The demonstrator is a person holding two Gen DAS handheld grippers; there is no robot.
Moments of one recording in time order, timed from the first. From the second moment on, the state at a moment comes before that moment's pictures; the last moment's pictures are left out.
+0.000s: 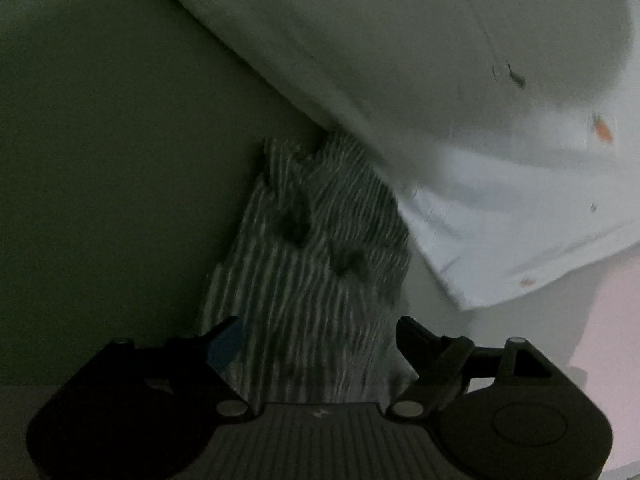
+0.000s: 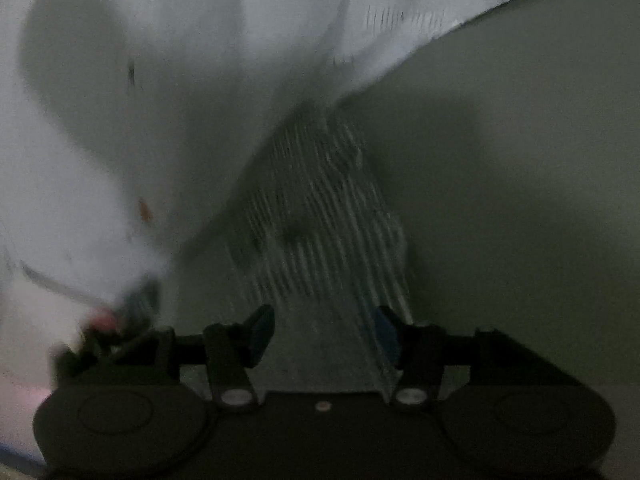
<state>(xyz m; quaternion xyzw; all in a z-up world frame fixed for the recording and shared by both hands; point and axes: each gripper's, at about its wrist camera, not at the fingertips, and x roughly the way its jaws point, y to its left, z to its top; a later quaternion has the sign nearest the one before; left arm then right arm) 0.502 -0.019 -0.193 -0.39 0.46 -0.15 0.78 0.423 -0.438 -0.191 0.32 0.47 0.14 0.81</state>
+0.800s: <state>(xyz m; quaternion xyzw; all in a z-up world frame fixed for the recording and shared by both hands) 0.417 -0.059 -0.171 -0.15 0.47 -0.10 0.86 0.370 -0.302 -0.183 -0.19 0.37 0.13 0.90</state>
